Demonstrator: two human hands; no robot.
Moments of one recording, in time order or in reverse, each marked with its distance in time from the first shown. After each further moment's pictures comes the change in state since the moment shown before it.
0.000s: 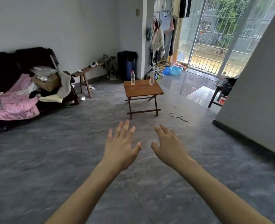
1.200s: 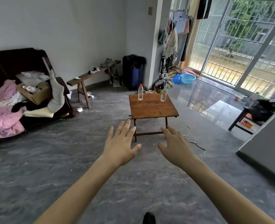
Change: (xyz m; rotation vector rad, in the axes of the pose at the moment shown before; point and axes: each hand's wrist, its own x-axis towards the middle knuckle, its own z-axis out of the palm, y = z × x) left_hand 0.465 -0.167 0.000 0.053 -0.077 -0.017; right_hand 0.490 0.009 0.012 0.000 -0.044 0.000
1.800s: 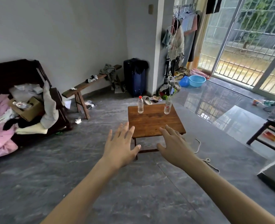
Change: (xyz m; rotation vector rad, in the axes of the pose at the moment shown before) left_hand 0.269 0.021 -0.010 -0.002 0.015 -0.090; right_hand 0.263 0.088 -0.045 0.024 -0.038 -0.080
